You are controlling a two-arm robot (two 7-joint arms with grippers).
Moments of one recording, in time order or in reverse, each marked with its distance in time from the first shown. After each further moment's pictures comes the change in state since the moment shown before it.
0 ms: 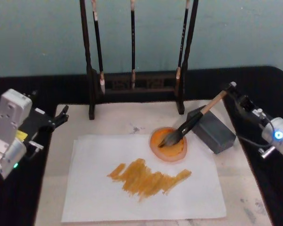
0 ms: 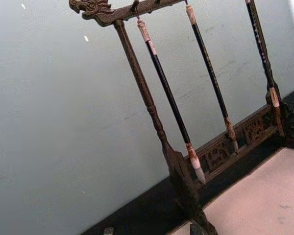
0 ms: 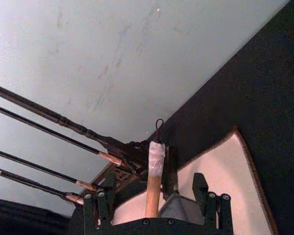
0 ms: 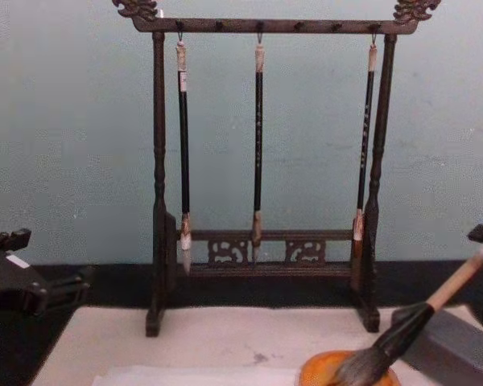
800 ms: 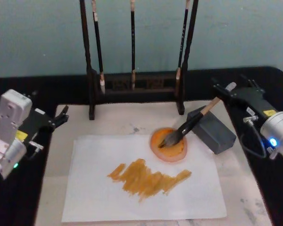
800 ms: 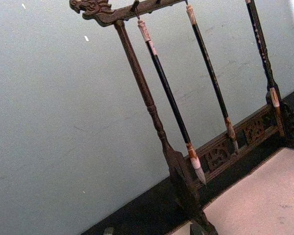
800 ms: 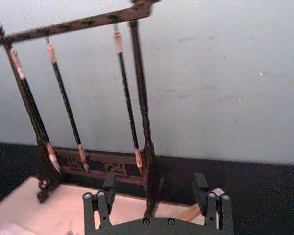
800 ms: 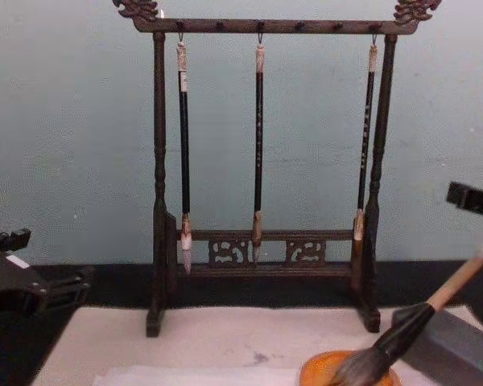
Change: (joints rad) left arm 0.000 0.000 0.000 0.000 0.000 0.000 0.000; right arm -0.086 0.191 -0.155 -0.404 -0.700 -0.255 -0.252
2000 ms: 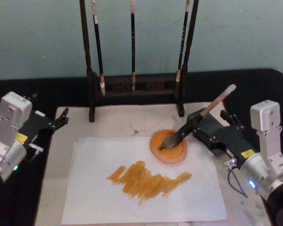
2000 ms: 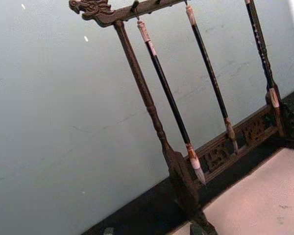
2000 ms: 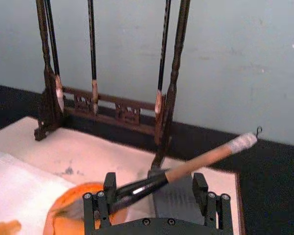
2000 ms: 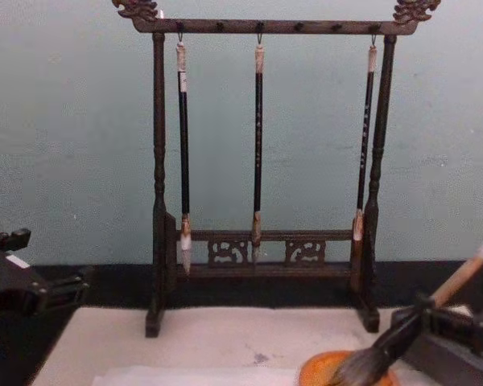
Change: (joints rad) left arm 0.000 0.000 0.000 0.000 0.000 0.000 0.000; right arm -0.093 -0.080 -0.067 0.077 -0.295 -0.071 -0.039
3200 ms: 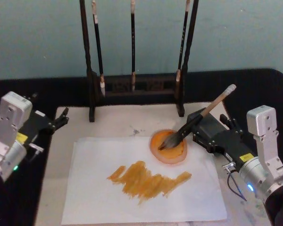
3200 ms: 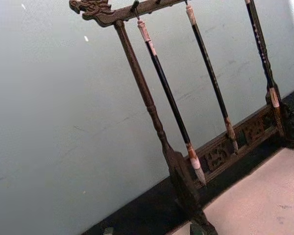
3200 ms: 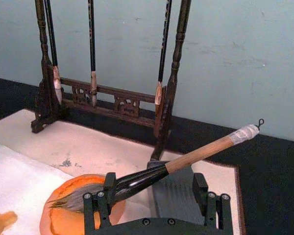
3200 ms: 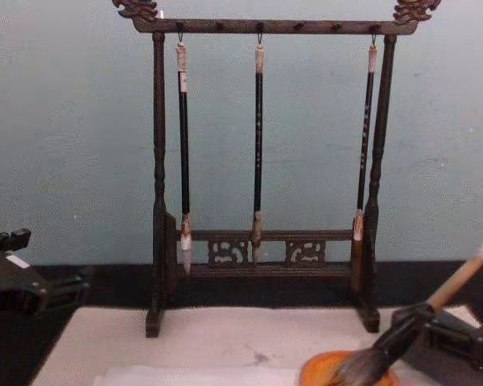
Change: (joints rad) left arm 0.000 0.000 0.000 0.000 0.000 0.000 0.000; right arm -0.007 -0.017 0.004 0.022 -0.031 -0.002 -0.001
